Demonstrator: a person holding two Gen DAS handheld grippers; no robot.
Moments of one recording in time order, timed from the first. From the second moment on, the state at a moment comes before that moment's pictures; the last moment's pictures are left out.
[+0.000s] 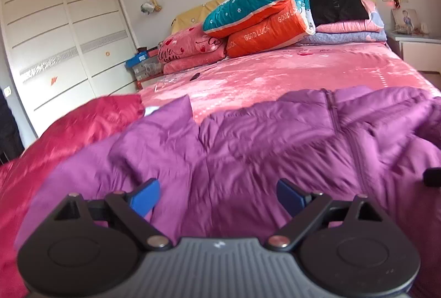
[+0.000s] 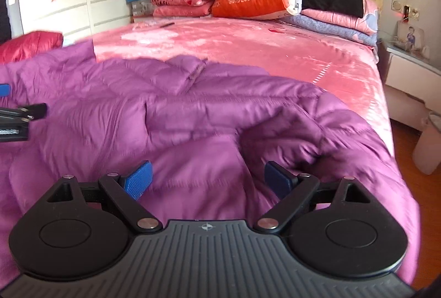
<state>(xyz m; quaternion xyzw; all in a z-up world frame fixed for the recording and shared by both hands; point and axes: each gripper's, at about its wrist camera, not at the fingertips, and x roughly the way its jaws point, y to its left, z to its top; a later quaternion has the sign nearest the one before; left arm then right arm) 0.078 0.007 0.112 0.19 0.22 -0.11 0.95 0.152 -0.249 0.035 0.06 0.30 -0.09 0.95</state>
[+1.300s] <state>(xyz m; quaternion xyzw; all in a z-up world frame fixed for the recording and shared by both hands) -0.068 0.210 0.103 -0.06 0.31 -0.09 0.94 -0.061 -0.194 0.030 0.09 0.39 -0.13 0.91</state>
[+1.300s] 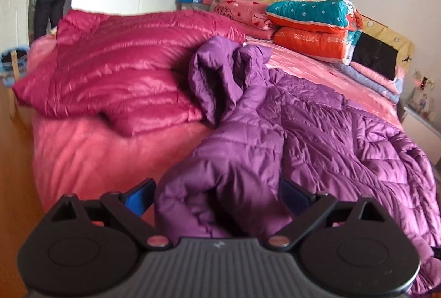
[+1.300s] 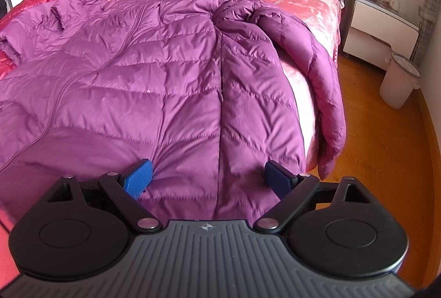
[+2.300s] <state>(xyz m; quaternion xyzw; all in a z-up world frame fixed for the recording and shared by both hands) -0.049 0.223 0.070 -0.14 0.36 -0.12 0.91 -0.122 -0.283 -0.010 0.48 0.31 -0.11 0.82</state>
